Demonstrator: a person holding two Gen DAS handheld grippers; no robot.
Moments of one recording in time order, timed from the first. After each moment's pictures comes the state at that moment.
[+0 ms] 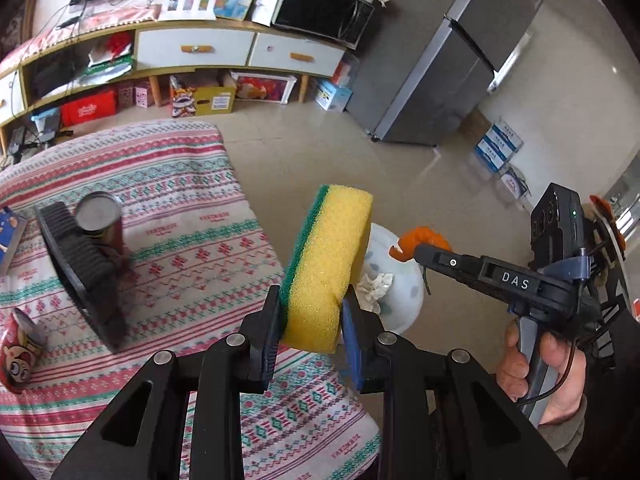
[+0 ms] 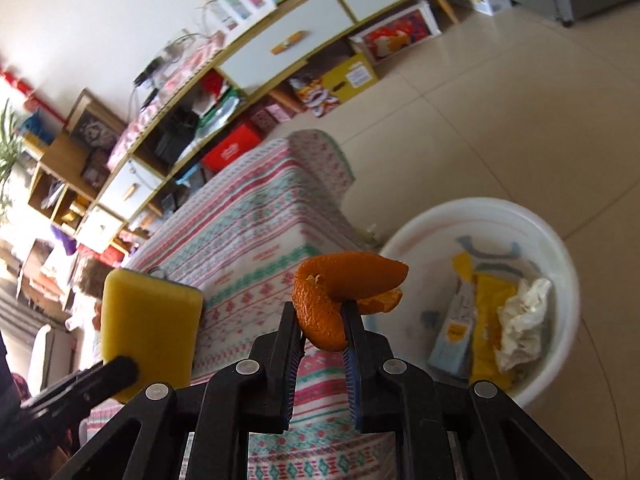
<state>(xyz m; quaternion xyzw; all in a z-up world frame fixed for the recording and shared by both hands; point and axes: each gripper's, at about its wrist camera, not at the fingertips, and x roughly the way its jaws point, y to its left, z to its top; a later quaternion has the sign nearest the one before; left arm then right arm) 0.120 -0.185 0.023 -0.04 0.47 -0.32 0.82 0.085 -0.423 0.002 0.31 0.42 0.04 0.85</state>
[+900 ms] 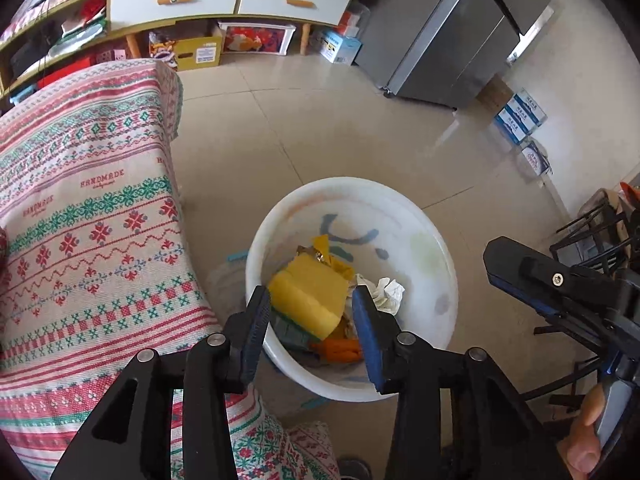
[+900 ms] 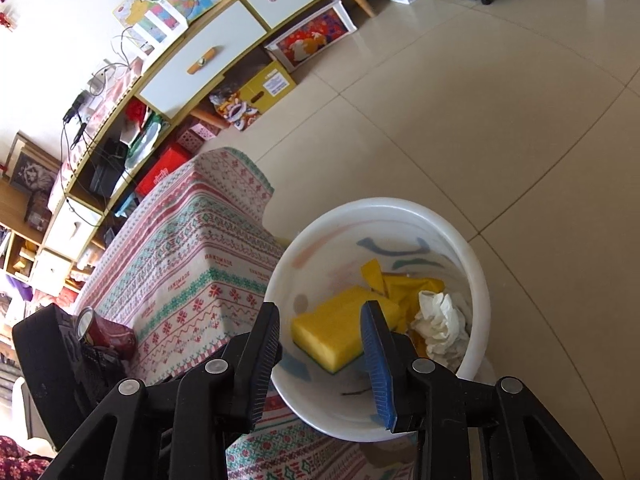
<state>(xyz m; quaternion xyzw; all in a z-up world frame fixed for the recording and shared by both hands) 0.158 -0.297 -0.074 -0.01 0.52 -0.29 0.80 0.079 -0.470 -0.017 0.33 0.43 -0.05 0.84</state>
